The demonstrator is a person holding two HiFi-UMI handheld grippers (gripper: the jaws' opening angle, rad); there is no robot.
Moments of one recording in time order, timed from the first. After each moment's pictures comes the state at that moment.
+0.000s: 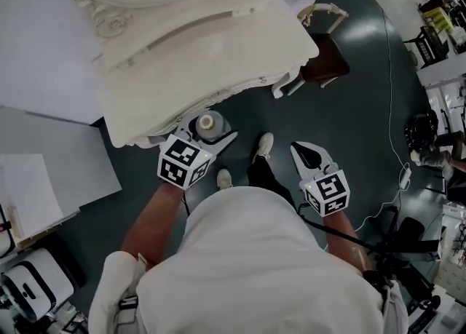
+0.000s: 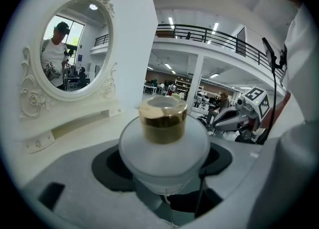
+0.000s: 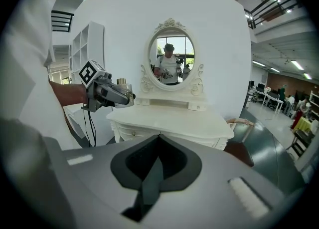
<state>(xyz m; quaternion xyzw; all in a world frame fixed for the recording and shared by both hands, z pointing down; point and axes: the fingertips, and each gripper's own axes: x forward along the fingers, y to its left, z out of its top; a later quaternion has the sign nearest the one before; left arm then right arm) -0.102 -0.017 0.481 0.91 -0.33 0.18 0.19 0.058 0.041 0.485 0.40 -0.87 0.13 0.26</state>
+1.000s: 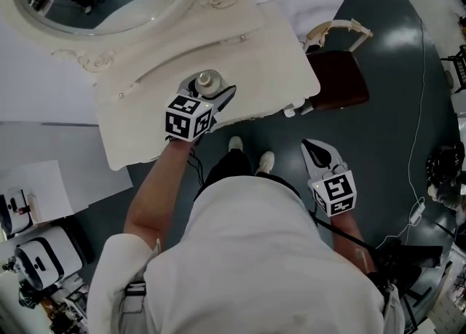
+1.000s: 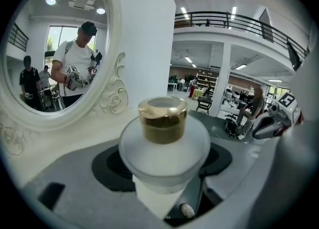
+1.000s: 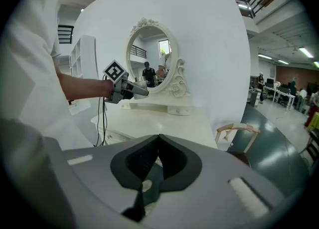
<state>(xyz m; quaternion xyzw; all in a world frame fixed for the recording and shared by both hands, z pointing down) 0.012 -0.353 0.487 0.85 -0.44 0.22 0.19 0.225 -0.212 0.499 0.35 -0.89 0.15 0.24</state>
